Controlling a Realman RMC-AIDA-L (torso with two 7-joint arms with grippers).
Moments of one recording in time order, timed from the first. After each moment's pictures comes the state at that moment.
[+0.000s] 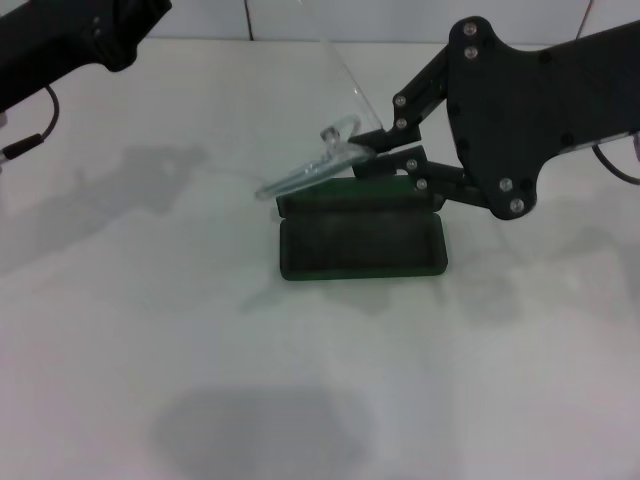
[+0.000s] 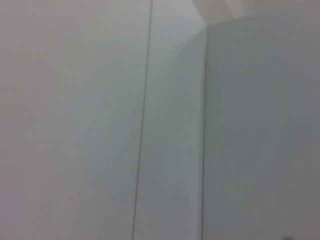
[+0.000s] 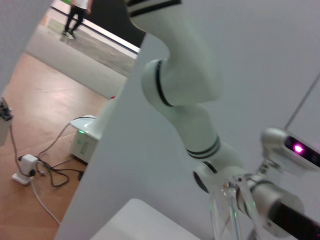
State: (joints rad) left arm -0.76 -1.97 2.85 -0.39 -0.81 1.95 -1.08; right arm 0.61 2.02 -1.19 -1.41 -1.58 -1.76 1.36
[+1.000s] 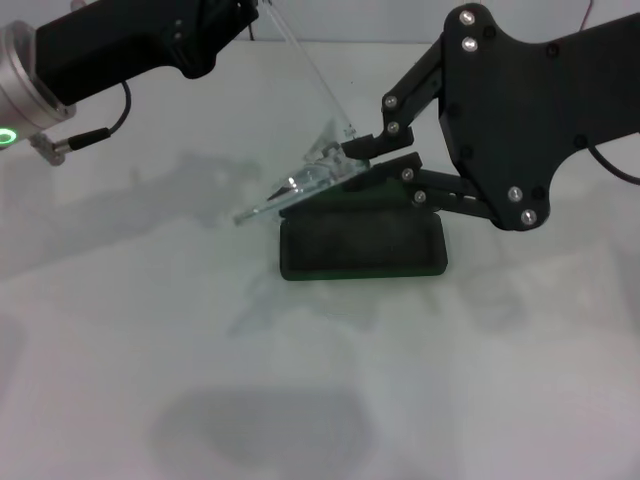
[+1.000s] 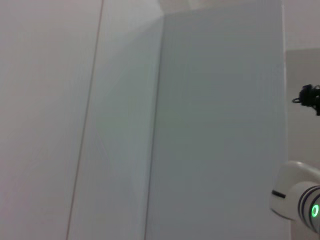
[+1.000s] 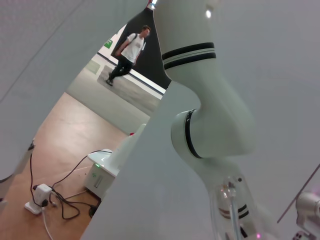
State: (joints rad) left arm -0.85 -2.00 2.85 -0.38 -0.72 1.98 -1.09; right arm 0.65 2.02 -1.19 -1.37 -1.47 -1.82 1.29
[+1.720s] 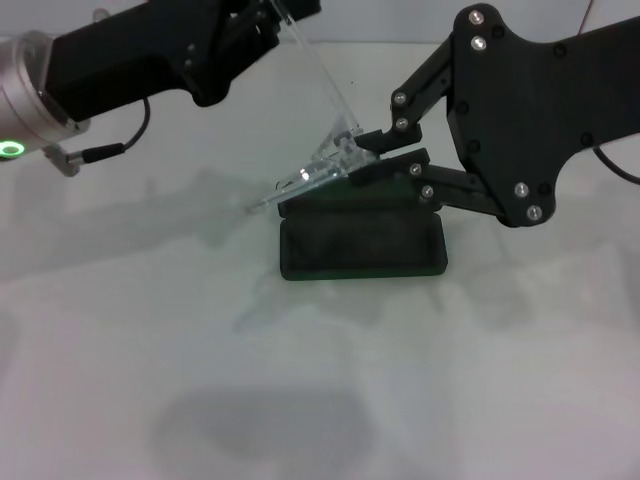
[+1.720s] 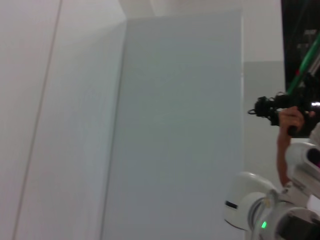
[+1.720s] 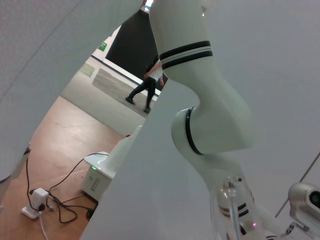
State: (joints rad) left arm -0.86 -1.98 2.85 -0.29 -0.66 2.04 -1.06; right arm 0.64 2.02 -1.18 -1.34 -1.47 -1.83 1.28
